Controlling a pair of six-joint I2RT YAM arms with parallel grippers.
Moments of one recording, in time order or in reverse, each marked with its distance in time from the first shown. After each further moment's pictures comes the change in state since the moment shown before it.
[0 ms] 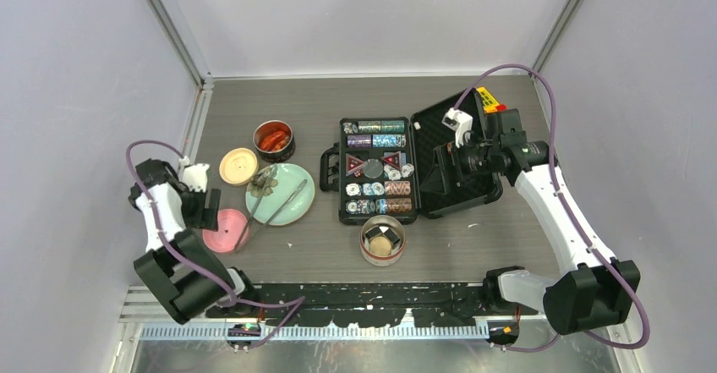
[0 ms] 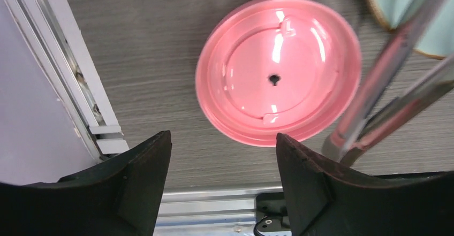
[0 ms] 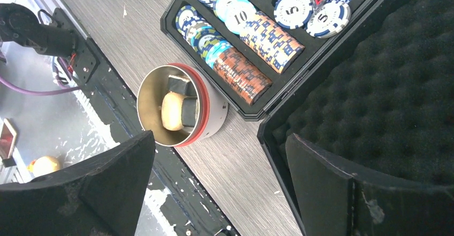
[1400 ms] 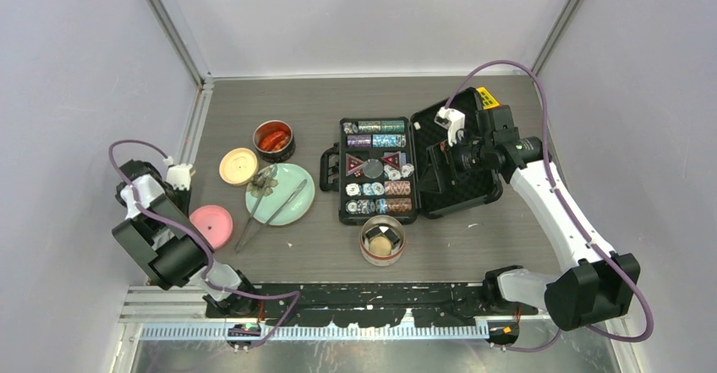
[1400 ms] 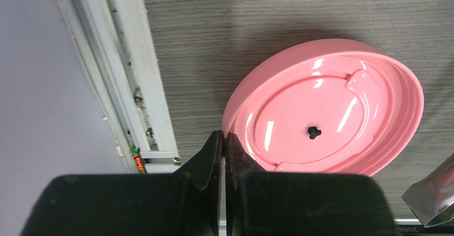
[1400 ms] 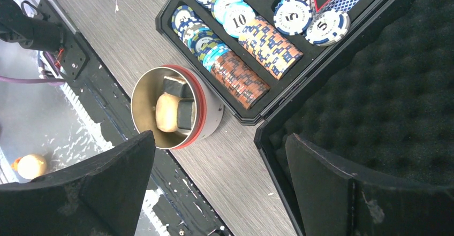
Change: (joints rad) left arm 0.154 0.280 0.064 0.166 -0.014 0.107; right arm 0.068 0.038 0.043 -0.002 0.062 -0.002
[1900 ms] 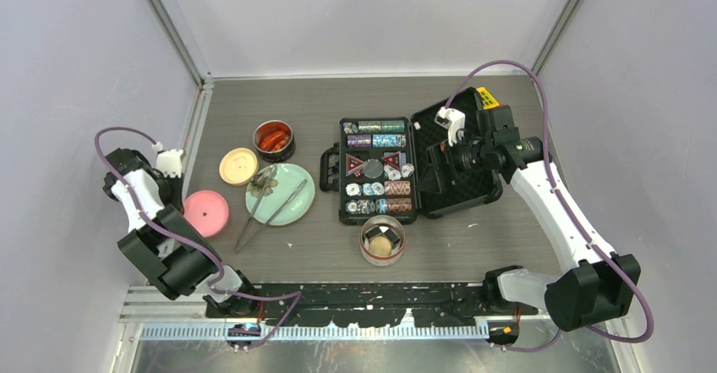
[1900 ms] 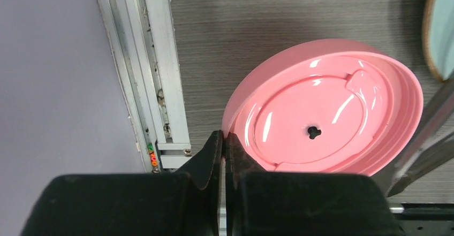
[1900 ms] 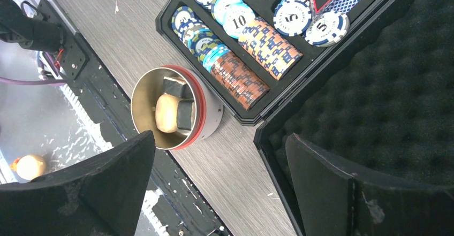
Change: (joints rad) left arm -0.002 -0.083 0.113 -0.101 0.056 -0.017; right arm 0.000 -0.005 0.000 0.002 0.002 -0.003
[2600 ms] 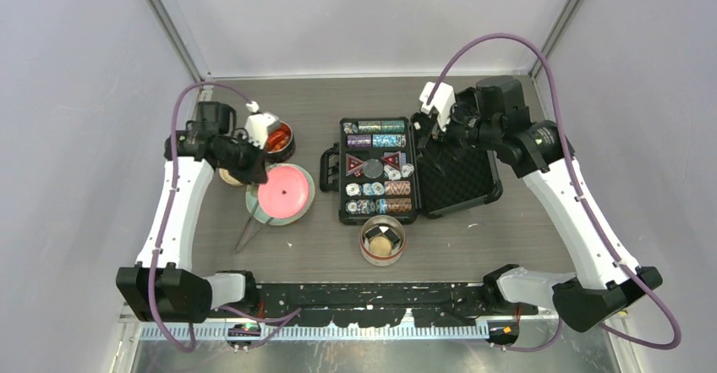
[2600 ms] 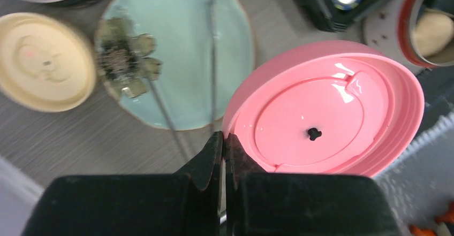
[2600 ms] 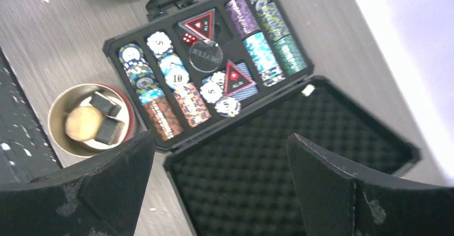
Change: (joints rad) left arm -0.750 -0.199 0.253 -0.292 0.173 -0.293; right arm 0.190 0.001 0.350 -0.057 0.235 -0.357
